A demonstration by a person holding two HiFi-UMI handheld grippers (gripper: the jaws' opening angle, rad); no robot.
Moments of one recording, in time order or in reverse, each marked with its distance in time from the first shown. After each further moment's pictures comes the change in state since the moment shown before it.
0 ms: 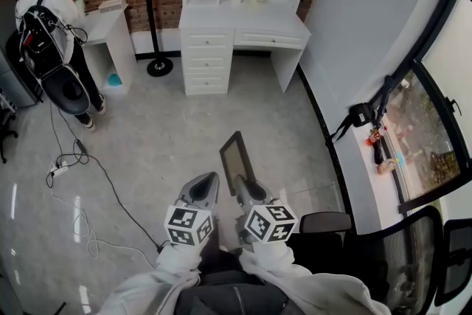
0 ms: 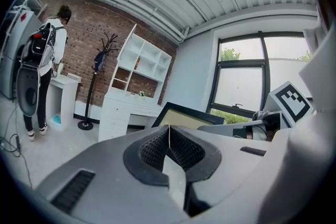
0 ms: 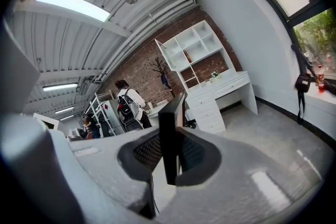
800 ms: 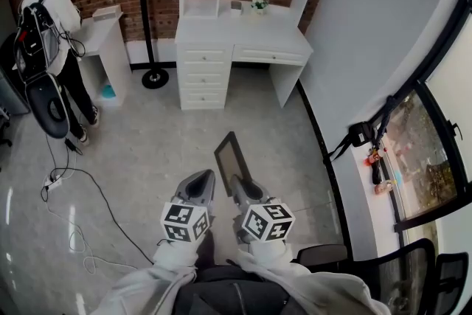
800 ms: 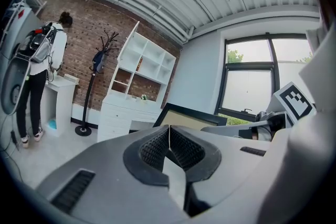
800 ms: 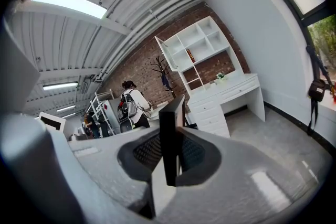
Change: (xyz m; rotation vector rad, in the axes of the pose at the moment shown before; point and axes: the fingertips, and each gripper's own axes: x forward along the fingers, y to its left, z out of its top) left arm 0.113 0.077 0.074 -0.015 -0.015 0.007; right arm 0.122 -0.031 0.082 -0.026 0.014 0.030
